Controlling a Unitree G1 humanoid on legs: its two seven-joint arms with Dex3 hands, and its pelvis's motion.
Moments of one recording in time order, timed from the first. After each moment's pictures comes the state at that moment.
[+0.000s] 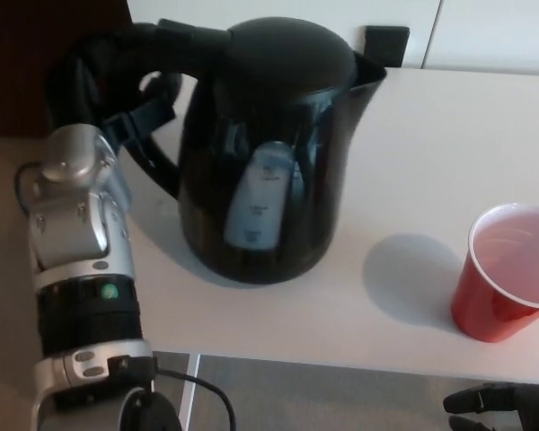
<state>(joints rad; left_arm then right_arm) -0.70 -0.09 0.44 0.28 0.13 0.47 0.06 -0.33 -0.30 0.01 1.25 -0.09 0.00 0.23</state>
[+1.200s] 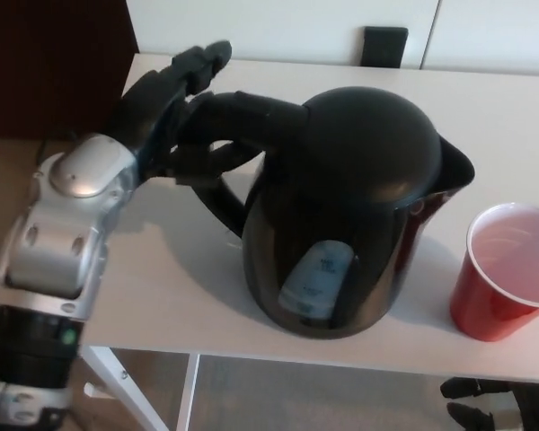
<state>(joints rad) -0.57 0.33 -0.11 0.11 0.02 0.53 -0.36 -0.37 -0.32 0.07 1.24 -0.14 -0.01 0.23</state>
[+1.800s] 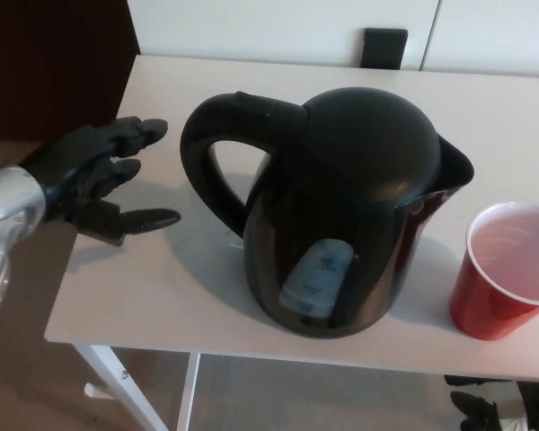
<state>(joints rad) -0.48 0.60 -0.15 0.18 0.01 0.43 -0.57 -0.39 -0.33 0.04 1.24 -0.13 -0.01 0.25</state>
